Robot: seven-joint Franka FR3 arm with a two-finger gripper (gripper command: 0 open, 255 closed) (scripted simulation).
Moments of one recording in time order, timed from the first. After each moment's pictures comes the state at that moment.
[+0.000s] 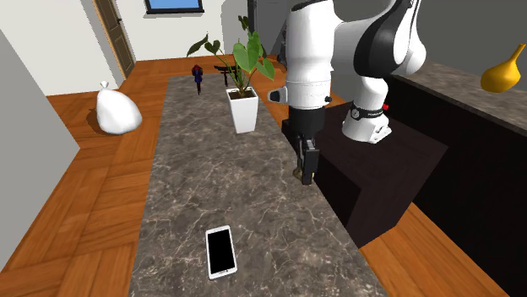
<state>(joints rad) 0.14 0.05 0.25 -2.33 0.30 2.52 0.62</state>
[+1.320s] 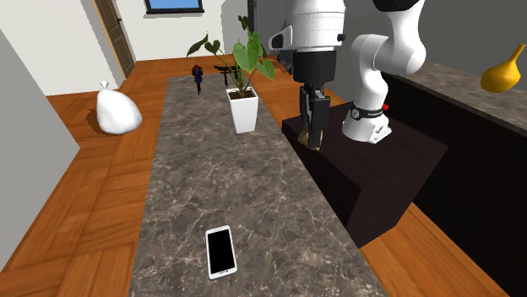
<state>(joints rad) 0.13 -0.10 0.24 -2.22 0.28 2.25 0.68</state>
